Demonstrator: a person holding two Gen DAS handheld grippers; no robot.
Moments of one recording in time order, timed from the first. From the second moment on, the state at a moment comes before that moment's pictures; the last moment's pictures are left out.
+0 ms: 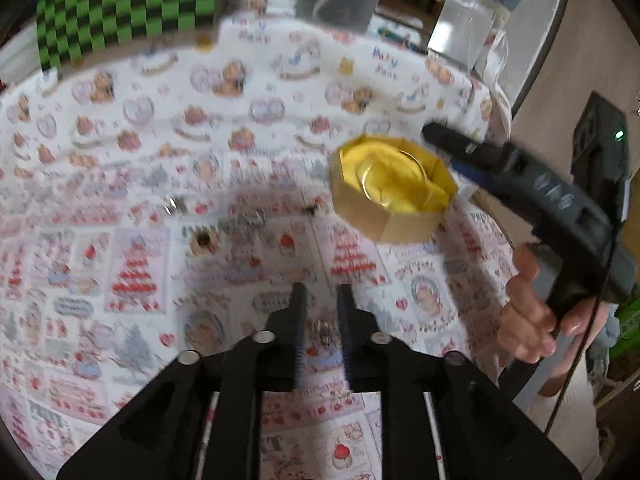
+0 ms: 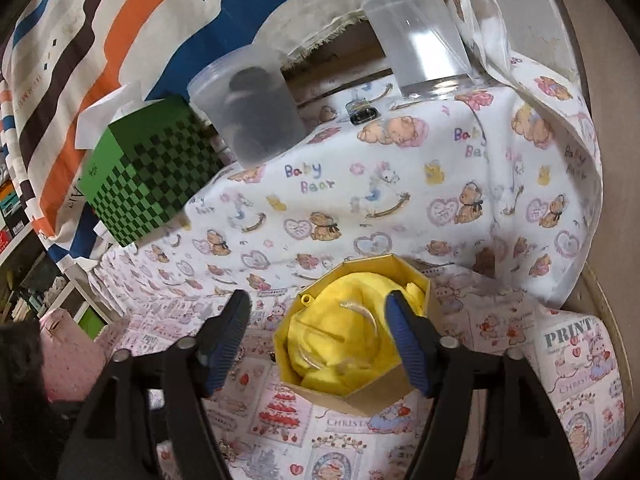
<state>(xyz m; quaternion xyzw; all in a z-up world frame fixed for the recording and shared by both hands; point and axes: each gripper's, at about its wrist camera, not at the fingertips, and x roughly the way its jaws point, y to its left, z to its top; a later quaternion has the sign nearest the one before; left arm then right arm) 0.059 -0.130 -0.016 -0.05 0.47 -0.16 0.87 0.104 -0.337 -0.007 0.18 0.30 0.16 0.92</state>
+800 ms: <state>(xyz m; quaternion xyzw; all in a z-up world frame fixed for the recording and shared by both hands) 0.097 -0.150 0.006 -0.07 0.45 -0.19 0.87 0.088 -0.379 -0.003 0.25 0.30 0.08 0.92</state>
